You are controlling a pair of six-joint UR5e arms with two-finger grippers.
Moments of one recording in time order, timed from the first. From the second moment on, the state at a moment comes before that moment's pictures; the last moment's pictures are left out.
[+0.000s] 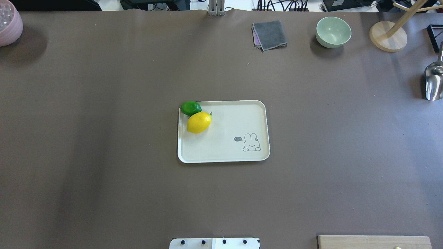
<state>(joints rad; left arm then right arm) -1.66 -1.46 -1.72 -1.65 -2.41 -0.02 1.56 -1.72 1.77 -1.66 2.33 -0.11</state>
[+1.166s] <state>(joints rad) -1.66 -1.46 -1.72 -1.67 -2.43 -0.02 1.55 -1.72 1.77 -1.66 2.34 -0.11</state>
